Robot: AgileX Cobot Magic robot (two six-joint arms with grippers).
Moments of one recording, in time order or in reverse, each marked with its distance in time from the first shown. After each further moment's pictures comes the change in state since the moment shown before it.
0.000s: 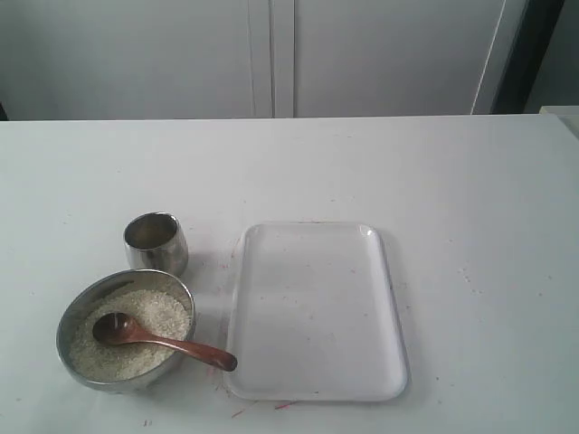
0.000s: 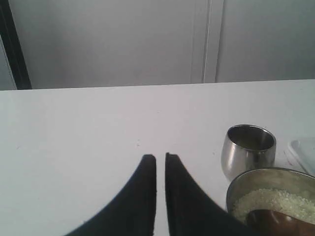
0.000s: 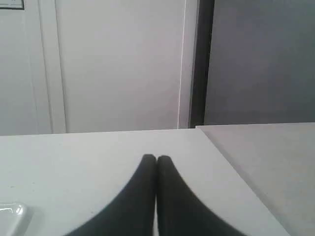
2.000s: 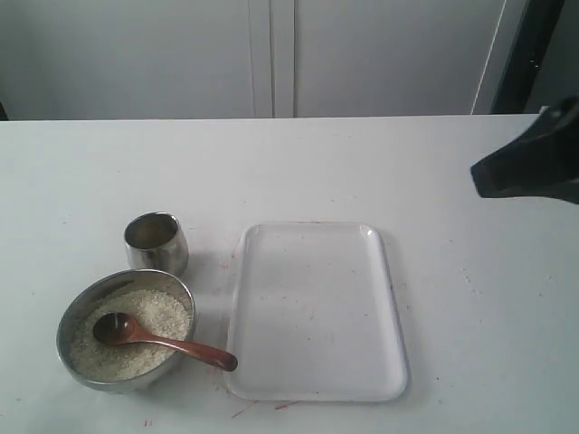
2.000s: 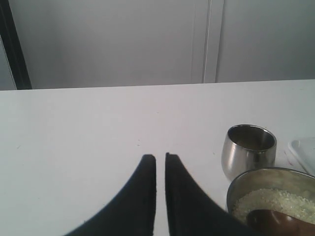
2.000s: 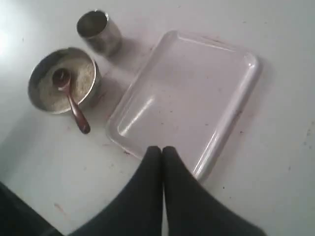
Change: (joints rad) left arm 0.000 0.000 0.000 0.000 0.000 0.000; right arm 0.368 0.964 -1.040 0.360 1.041 -0.285
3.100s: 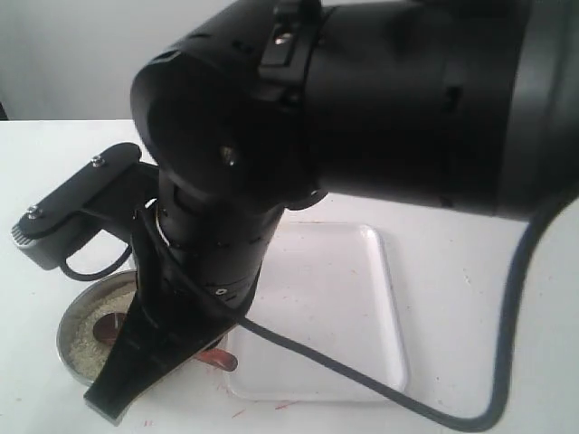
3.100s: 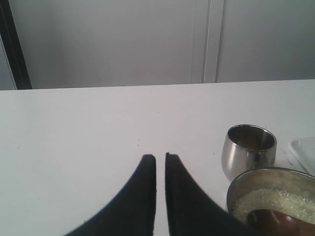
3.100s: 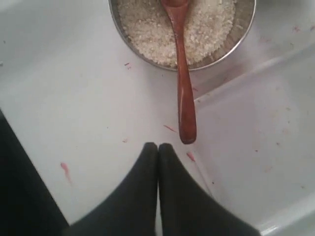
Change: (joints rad) left arm 0.000 0.000 0.000 0.000 0.000 0.000; right arm 0.863 0.698 -0.381 -0.521 -0.023 0.385
